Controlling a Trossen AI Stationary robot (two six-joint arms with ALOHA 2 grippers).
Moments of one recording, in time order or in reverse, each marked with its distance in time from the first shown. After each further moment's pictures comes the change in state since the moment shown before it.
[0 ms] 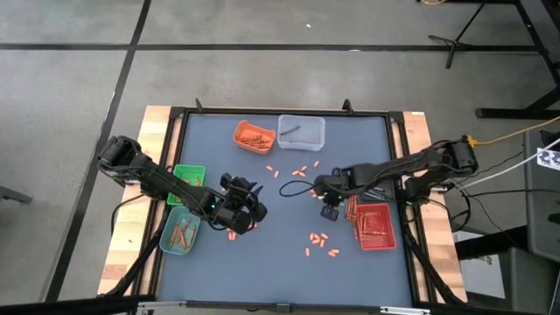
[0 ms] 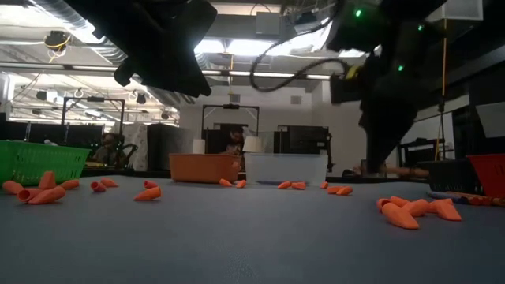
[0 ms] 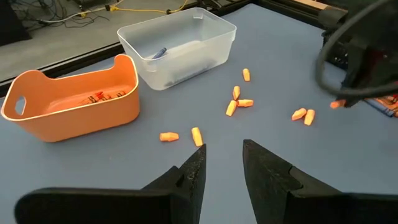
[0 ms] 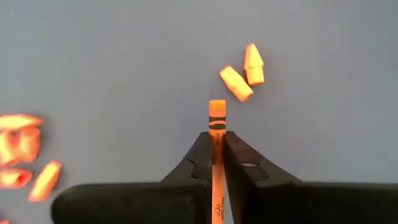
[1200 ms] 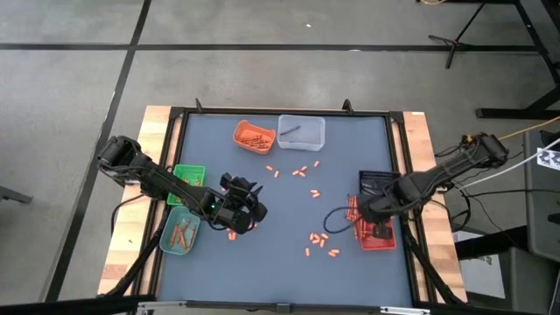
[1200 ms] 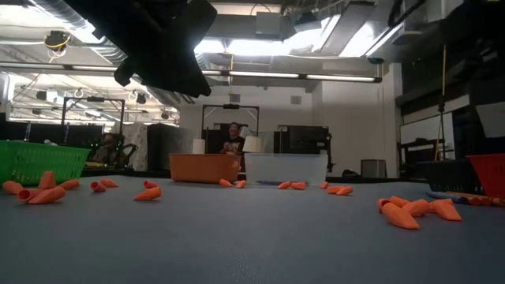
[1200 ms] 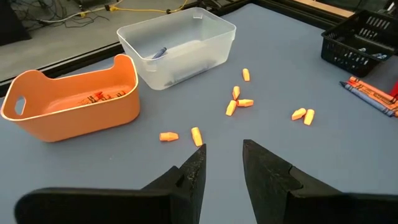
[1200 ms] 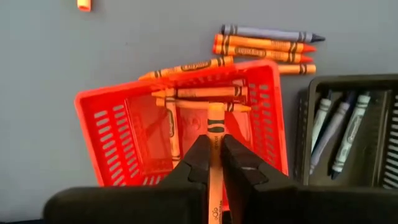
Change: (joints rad) left arm 0.000 0.000 0.000 0.000 0.001 0.000; right arm 0.383 -0.389 0.000 -0.572 -0.069 0.202
